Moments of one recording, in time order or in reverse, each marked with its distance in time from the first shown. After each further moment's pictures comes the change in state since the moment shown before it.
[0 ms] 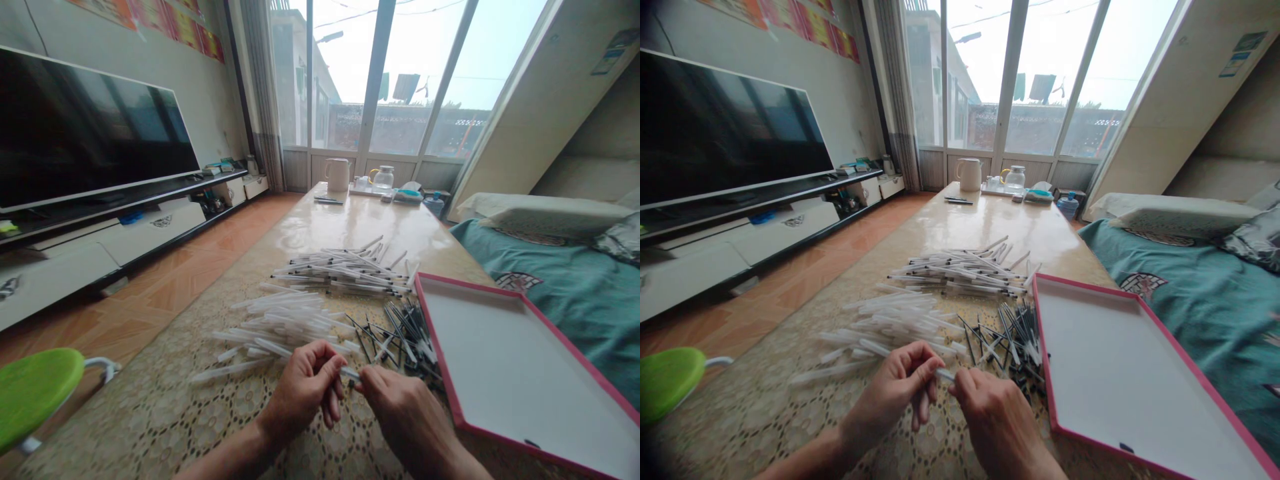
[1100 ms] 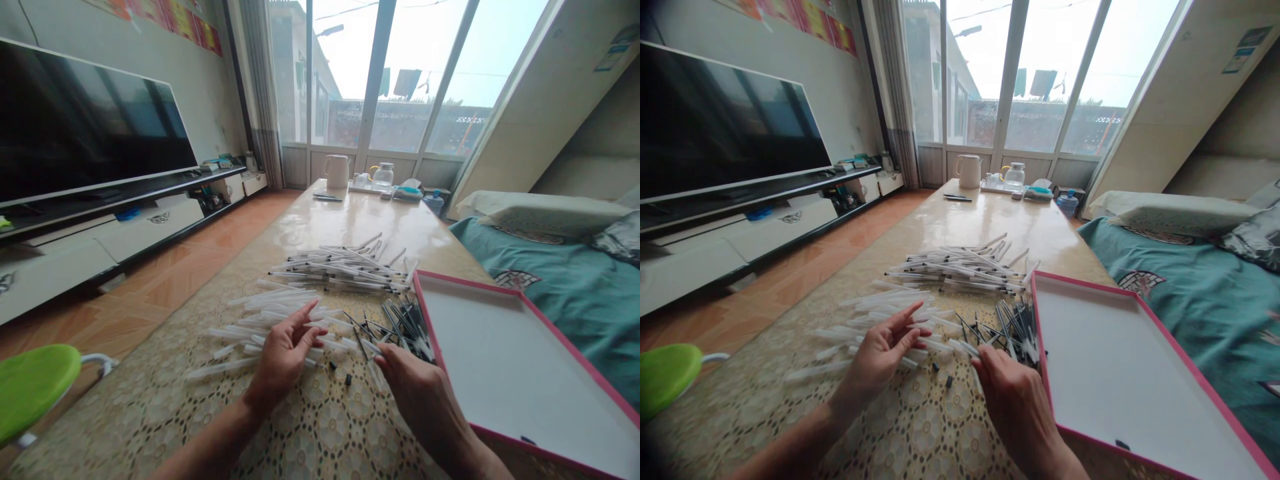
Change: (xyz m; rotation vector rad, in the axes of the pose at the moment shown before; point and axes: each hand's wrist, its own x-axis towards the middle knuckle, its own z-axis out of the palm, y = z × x) left_hand 0.016 0.018 -0.018 0.064 0.324 0.263; right_hand -0.003 0.025 -0.008 0.063 0.229 0.118
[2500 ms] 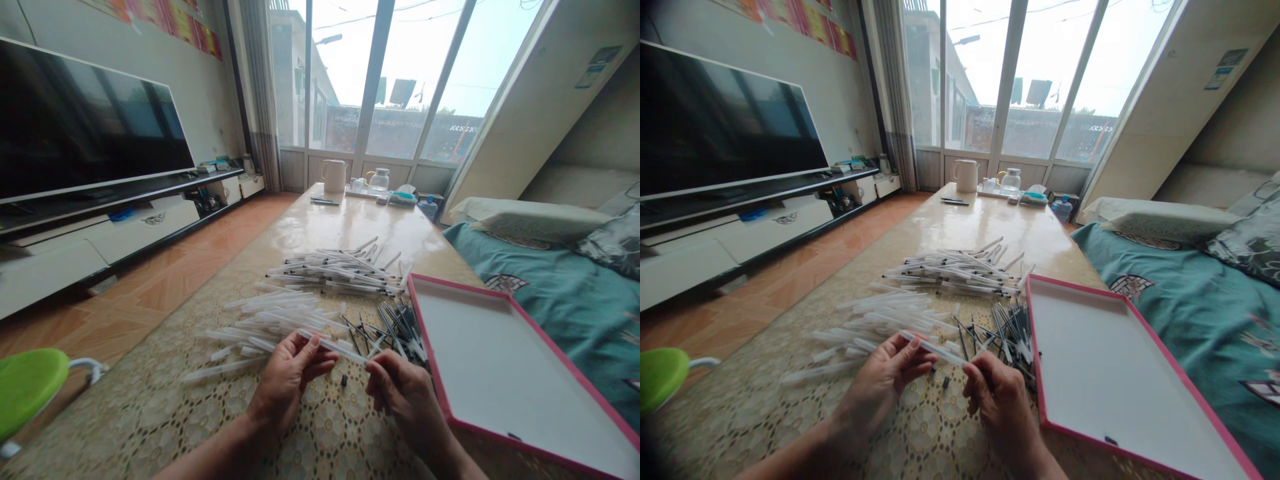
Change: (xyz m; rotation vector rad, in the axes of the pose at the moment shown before) left_hand -0.017 -0.010 0.011 -0.461 0.011 -0.350; right_hand -0.003 -0.017 0.002 0.632 -0.034 0.297
